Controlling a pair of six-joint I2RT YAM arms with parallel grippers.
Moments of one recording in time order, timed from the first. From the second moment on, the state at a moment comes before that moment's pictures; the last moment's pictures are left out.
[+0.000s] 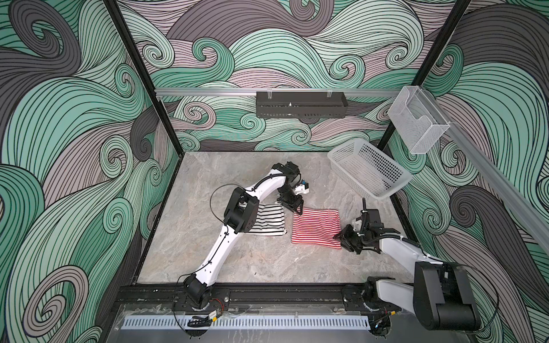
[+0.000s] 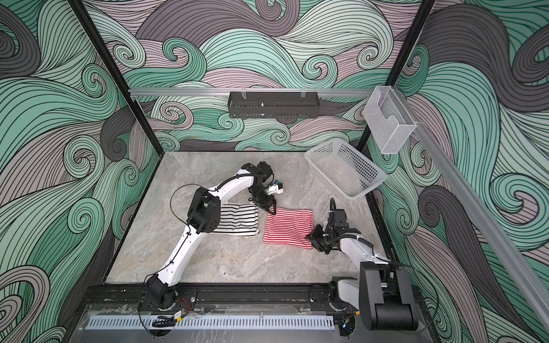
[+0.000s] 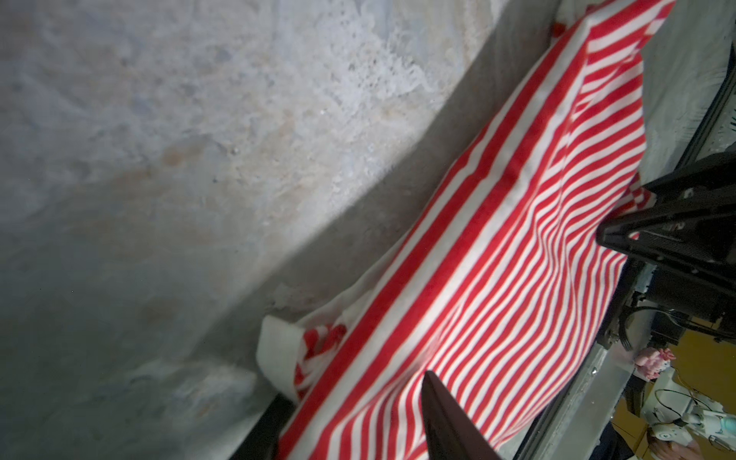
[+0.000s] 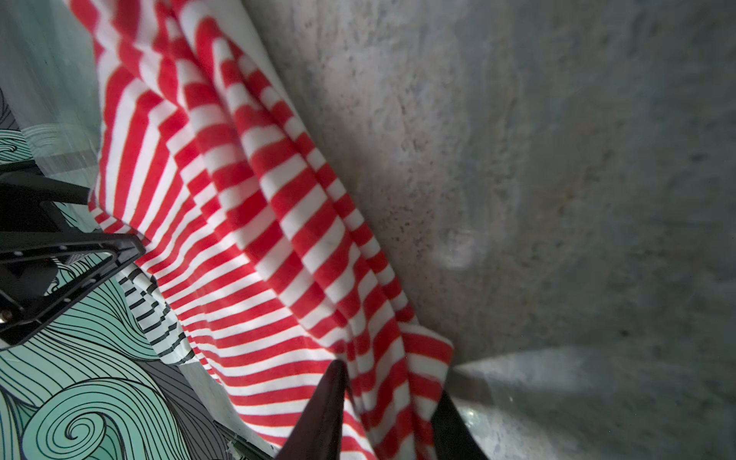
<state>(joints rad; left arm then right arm) -0.64 2.59 2.34 -1.27 0.55 0.15 0.01 1.22 0.43 -0.43 -0.49 0.72</state>
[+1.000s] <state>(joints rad) -0.57 2.39 2.37 -1.36 0.55 0.19 0.32 1.23 0.81 -0.51 -0.46 0.75</state>
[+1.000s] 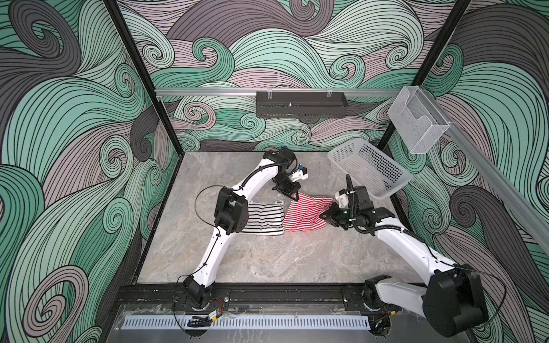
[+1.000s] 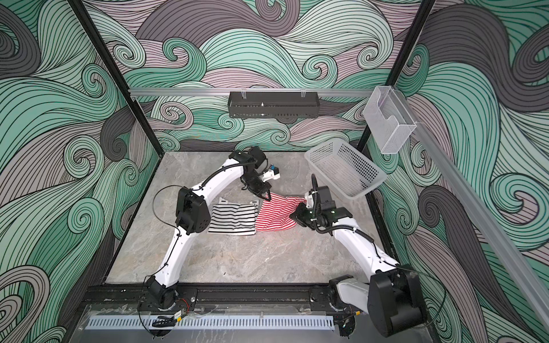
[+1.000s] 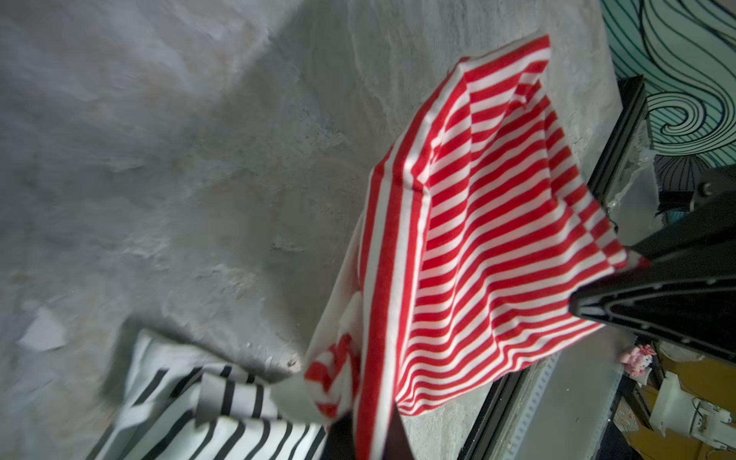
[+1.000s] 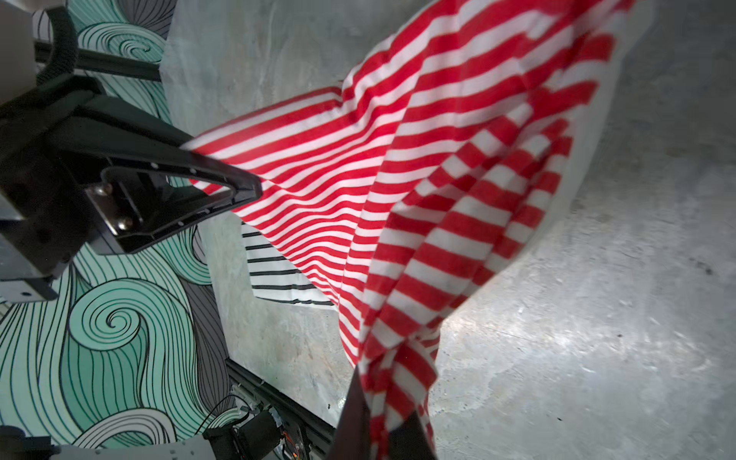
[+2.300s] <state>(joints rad) -0.15 1.93 1.71 -1.31 0.46 0.29 0.69 1.90 1.24 -0.32 -0.49 0.85</state>
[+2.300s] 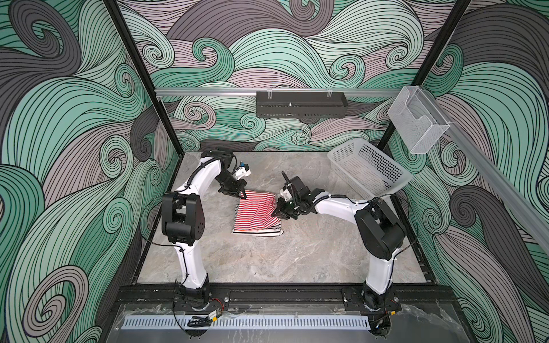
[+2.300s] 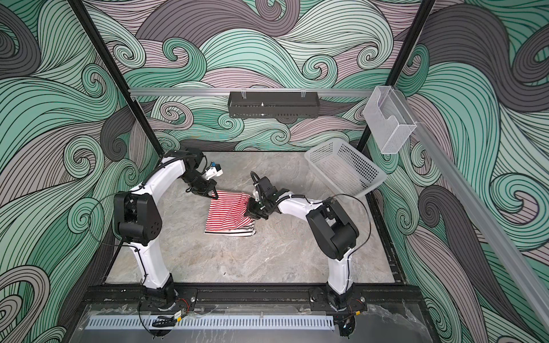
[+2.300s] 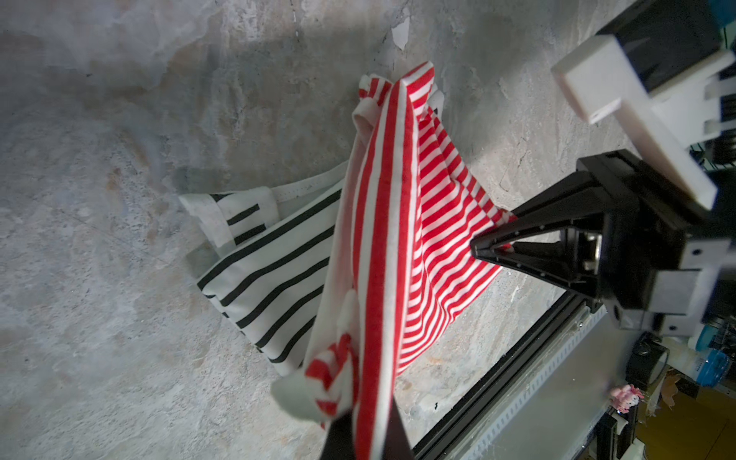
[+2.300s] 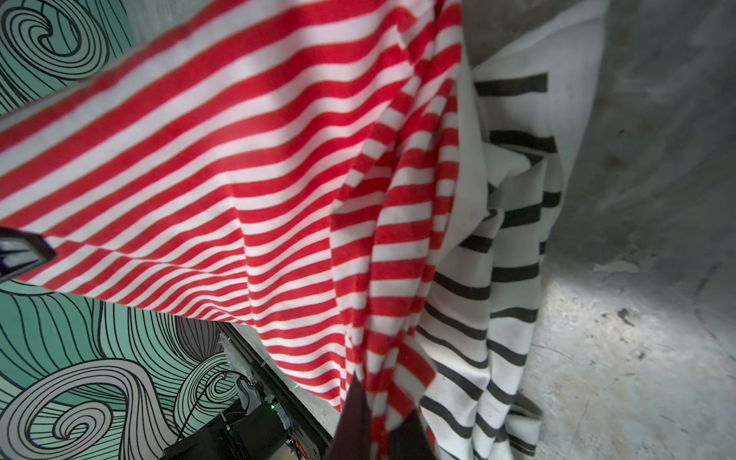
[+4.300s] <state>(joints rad) -0.34 1.81 1.17 -1.10 0.19 0.36 0.80 1.80 1.16 -0.46 -0.42 0.84</state>
